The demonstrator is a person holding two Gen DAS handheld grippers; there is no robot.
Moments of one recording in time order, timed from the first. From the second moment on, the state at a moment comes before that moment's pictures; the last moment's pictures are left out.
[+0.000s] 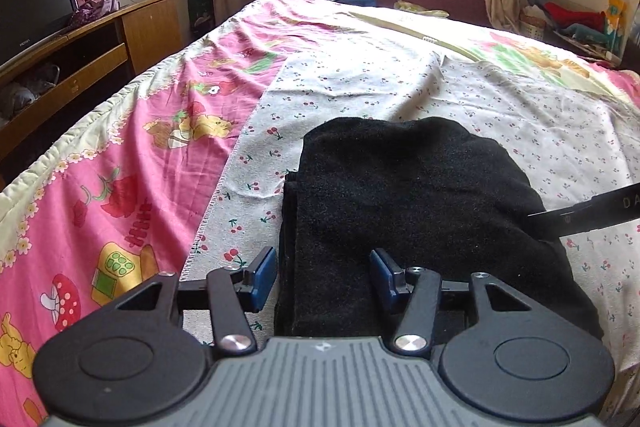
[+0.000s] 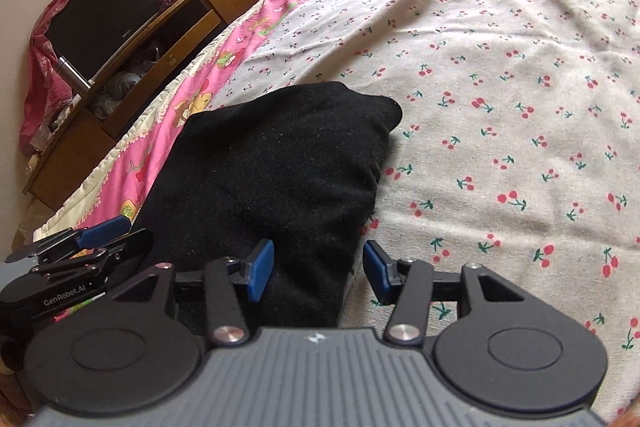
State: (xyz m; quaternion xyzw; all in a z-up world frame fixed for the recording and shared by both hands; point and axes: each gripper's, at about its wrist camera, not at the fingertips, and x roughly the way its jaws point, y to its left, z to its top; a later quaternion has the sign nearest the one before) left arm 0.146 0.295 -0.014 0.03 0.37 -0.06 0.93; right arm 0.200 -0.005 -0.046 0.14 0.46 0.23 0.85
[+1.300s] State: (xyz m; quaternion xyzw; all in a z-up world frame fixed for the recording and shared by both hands) left arm 0.161 0.301 -0.022 0.05 0.39 -0.10 0.91; right arm 0.120 0.003 -0.063 0.19 0.53 0.31 0.77
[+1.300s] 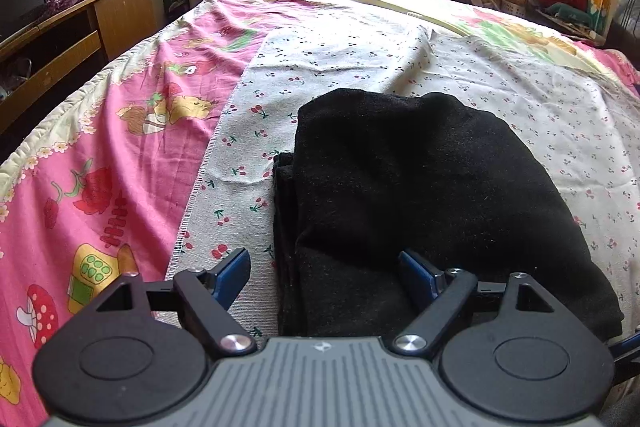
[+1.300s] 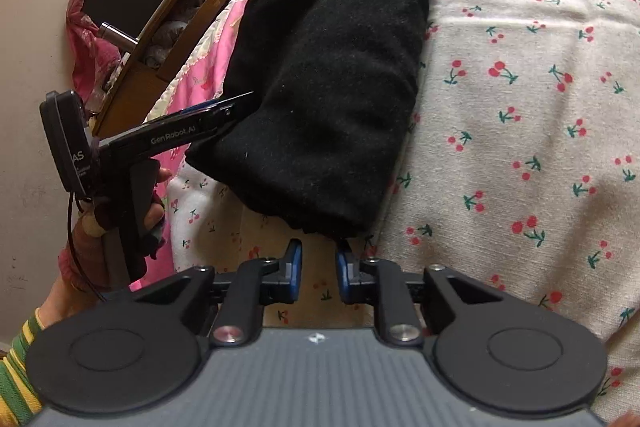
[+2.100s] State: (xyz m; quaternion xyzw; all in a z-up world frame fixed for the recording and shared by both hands) left arm 0.188 0.322 -0.039 -0.06 0.46 -0.18 0.87; right arm 0.157 -0.055 -0.034 0.28 0.42 0.25 0.83
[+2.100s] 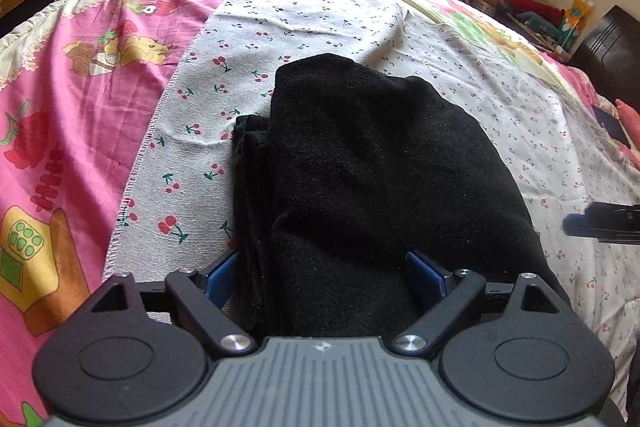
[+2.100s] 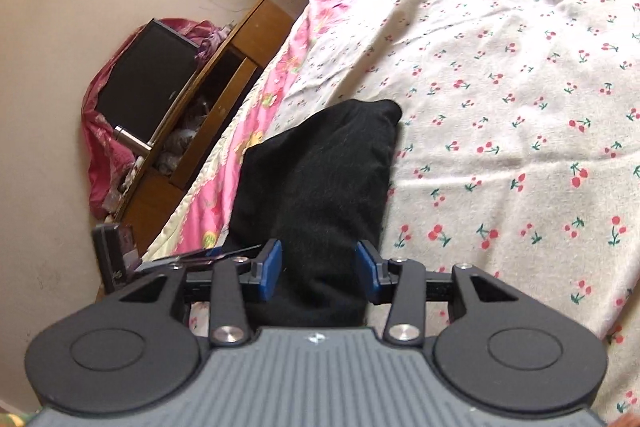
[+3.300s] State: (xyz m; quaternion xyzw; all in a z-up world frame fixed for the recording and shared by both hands) left arm 0.142 0.089 -0.019 -0.06 0.42 -0.36 0.83; right arm 0.071 -0.213 0.019 0.32 0.35 0.15 0.86
